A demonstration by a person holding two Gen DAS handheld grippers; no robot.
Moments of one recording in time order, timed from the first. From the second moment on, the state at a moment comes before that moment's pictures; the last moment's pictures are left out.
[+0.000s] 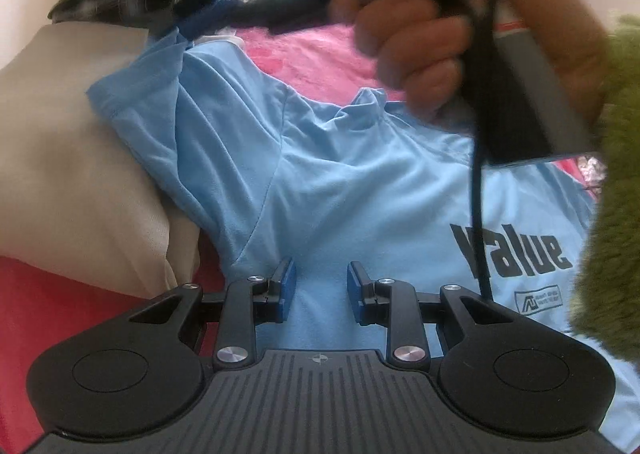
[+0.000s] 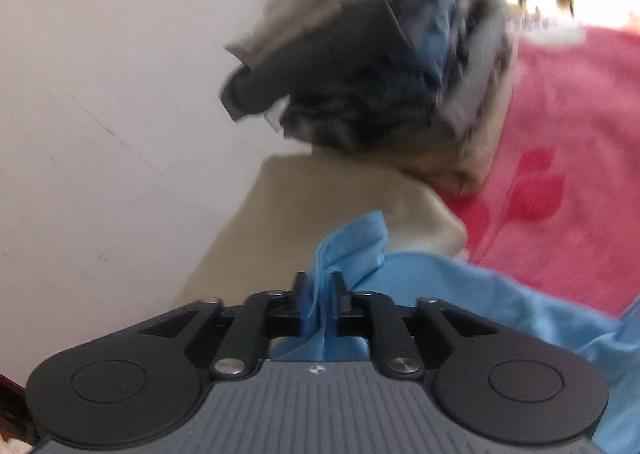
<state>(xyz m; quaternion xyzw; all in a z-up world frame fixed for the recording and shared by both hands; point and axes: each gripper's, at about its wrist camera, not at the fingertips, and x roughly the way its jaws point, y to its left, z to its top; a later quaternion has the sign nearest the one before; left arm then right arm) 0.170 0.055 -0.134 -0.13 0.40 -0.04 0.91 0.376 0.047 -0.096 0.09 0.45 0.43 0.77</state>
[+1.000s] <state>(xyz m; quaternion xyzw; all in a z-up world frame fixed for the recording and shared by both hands) 0.170 0.048 -0.137 -0.14 0.40 -0.01 0.91 0.282 0.117 -0.062 -0.19 0.40 0.52 0.73</state>
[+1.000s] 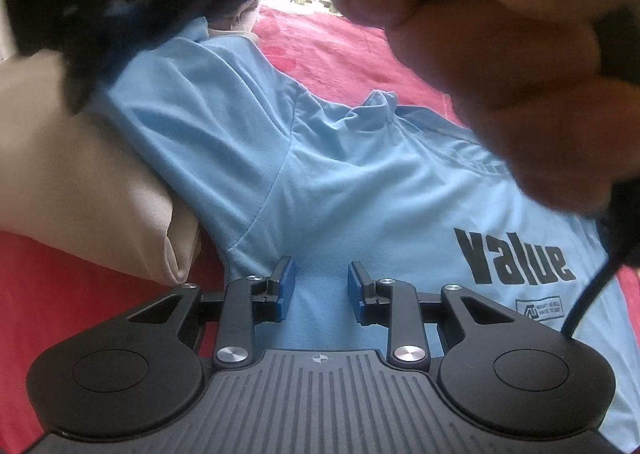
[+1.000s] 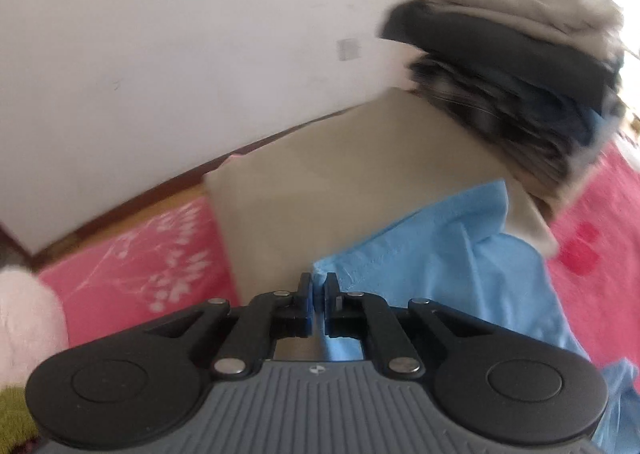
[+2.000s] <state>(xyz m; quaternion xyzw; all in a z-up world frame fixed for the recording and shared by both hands) 0.164 0.058 -0.135 -0.17 0.40 -0.01 0.90 0.400 0.058 -0.040 -0.01 0.38 0.37 0.85</state>
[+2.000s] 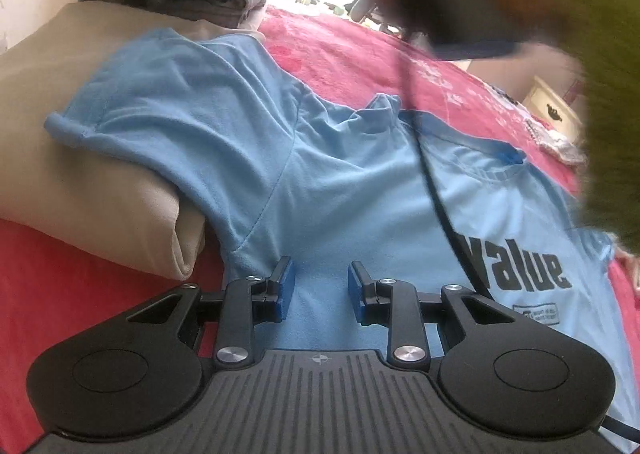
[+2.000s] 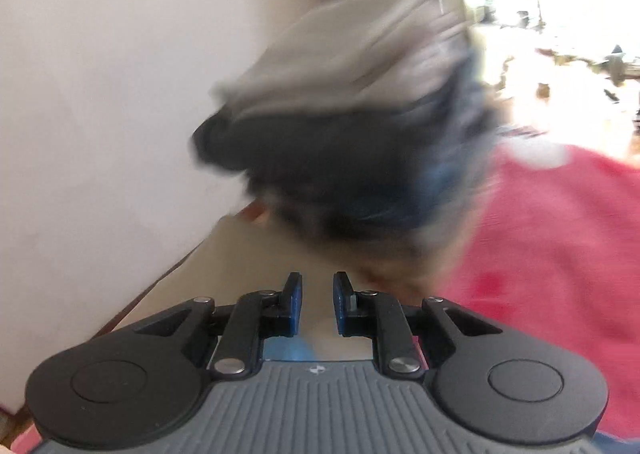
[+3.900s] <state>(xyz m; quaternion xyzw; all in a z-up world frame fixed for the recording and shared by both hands) 0.167 0.040 -0.143 -0.13 0.35 -0.04 0.93 0.200 -0.239 -0.126 -0.17 0.37 0.13 0.90</state>
